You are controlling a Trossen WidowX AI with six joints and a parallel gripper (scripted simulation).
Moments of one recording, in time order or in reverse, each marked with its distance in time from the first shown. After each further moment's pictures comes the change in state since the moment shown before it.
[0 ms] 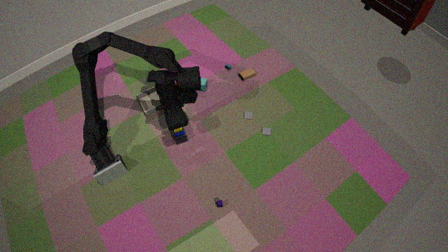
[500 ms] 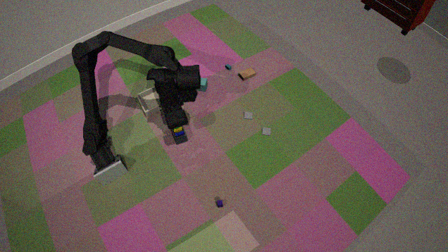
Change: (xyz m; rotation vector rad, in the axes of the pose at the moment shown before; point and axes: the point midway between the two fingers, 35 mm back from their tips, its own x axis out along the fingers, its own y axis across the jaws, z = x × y) arm -0.007 0.000 0.000 0.001 0.000 0.001
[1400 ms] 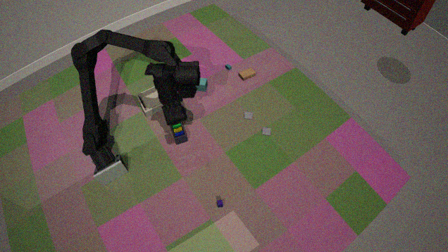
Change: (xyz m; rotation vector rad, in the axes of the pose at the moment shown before) arm -0.019 0.000 0.000 0.000 0.001 0.001
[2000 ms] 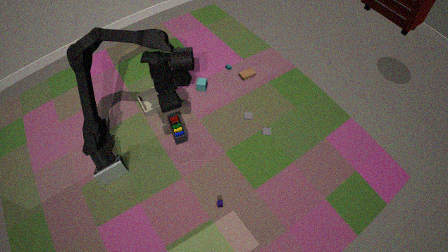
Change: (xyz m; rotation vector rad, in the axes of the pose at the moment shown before) arm -0.015 0.039 -0.002 0.006 0.000 -0.017
